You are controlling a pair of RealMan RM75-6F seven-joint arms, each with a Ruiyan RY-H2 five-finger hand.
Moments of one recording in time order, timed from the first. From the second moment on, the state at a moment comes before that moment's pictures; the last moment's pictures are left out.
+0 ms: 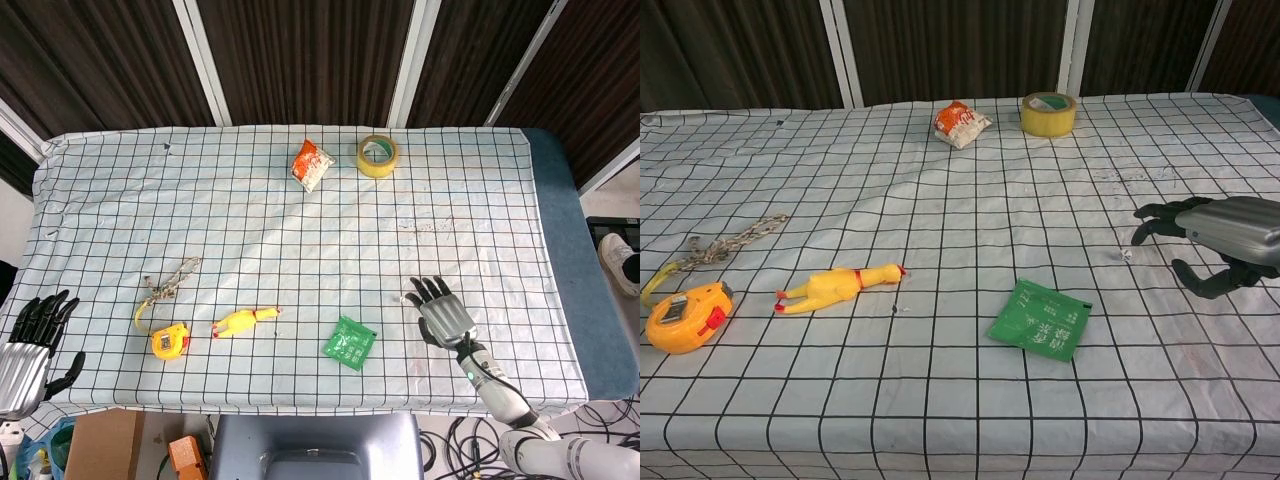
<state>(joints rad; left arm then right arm) -0.10 -1.13 -0.01 -1.52 1.65 1.59 -0.05 0.52 -1.46 0.06 -1.46 -1.21 0.92 -0.46</state>
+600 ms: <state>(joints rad) -0.09 -1.13 -0.01 -1.52 1.65 1.60 -0.05 0.54 -1.48 0.05 -1.45 -1.19 0.92 -0.46</state>
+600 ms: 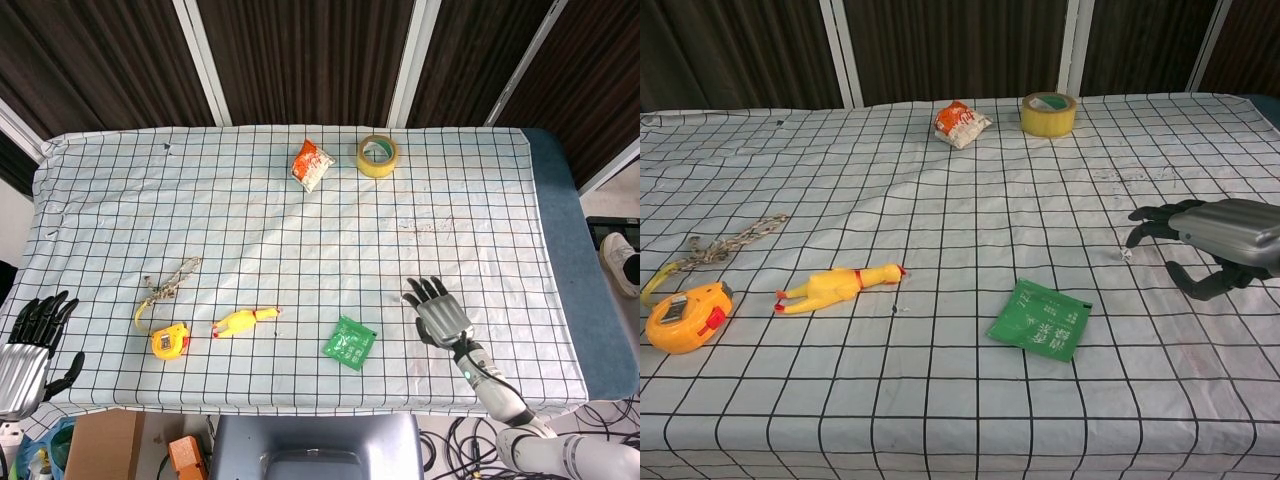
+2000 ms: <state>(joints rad) -0.07 -1.14 0.00 -1.52 1.68 1.64 -0.05 0.05 -1.20 -0.22 -1.62 -1.69 1.79 -0.30</state>
